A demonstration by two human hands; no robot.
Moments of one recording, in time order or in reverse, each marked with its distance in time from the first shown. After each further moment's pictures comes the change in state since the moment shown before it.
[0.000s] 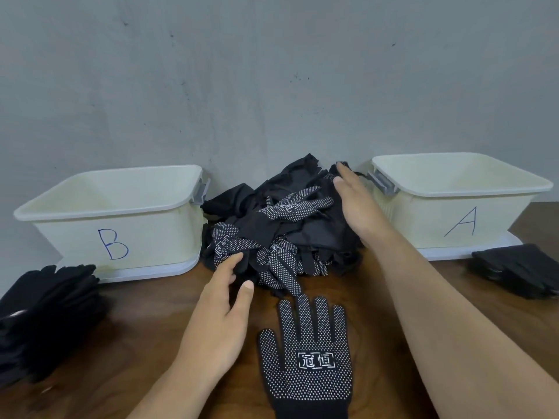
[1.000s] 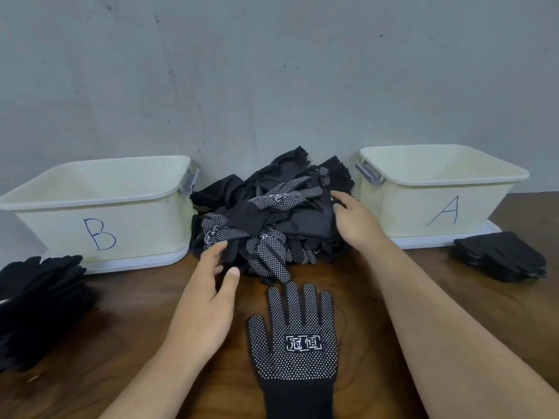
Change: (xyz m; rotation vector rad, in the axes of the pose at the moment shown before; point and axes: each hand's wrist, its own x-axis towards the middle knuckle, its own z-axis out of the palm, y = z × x) left_hand -0.004 0.016 -0.004 -0.054 0.011 -0.020; right_hand -0.021 0.049 -0.006 -0.237 -0.040 0.179
